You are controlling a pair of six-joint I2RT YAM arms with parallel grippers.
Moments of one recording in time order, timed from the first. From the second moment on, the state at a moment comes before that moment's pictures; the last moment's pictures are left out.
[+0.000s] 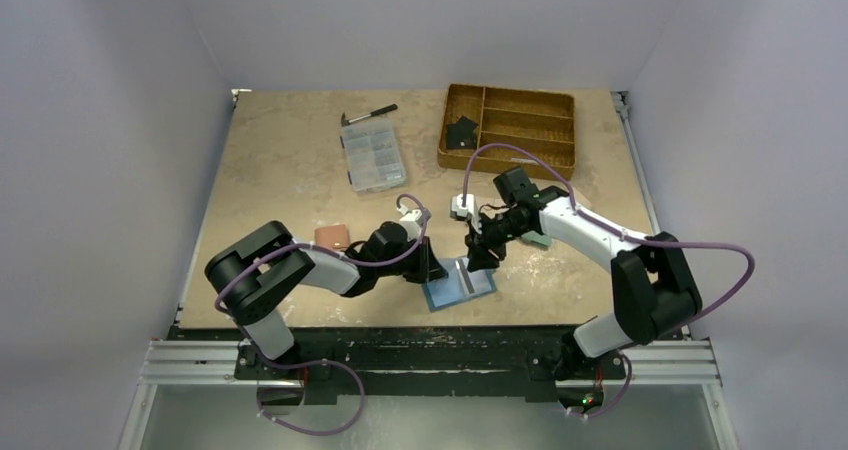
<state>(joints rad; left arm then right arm) -0.84 1.69 0.53 0.62 0.27 -0.75 0.47 1.49 0.92 -0.68 -0.80 -0.78</state>
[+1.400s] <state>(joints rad) -0.84 1.22 0.32 0.72 0.09 -1.02 0.50 1.64 0.94 -0.61 -0.54 -0.56</state>
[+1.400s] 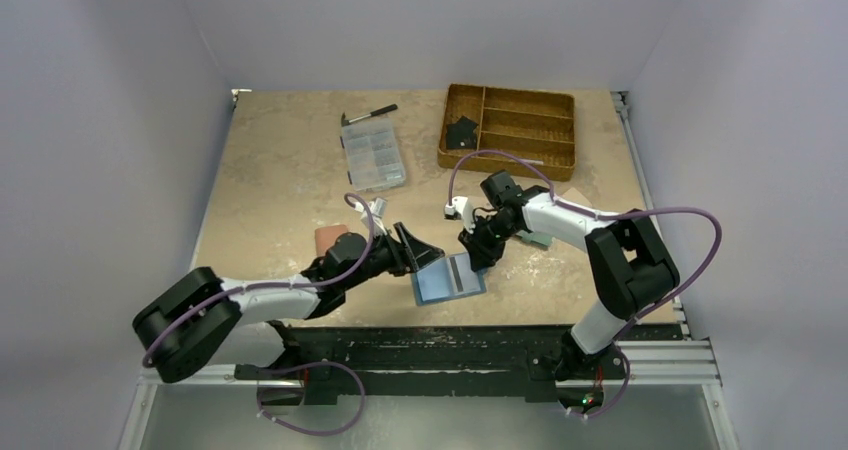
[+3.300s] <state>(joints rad) -0.95 1.51 0.33 0.83 0.04 -1.08 0.47 1.71 0.99 -0.64 -0.58 -0.50</state>
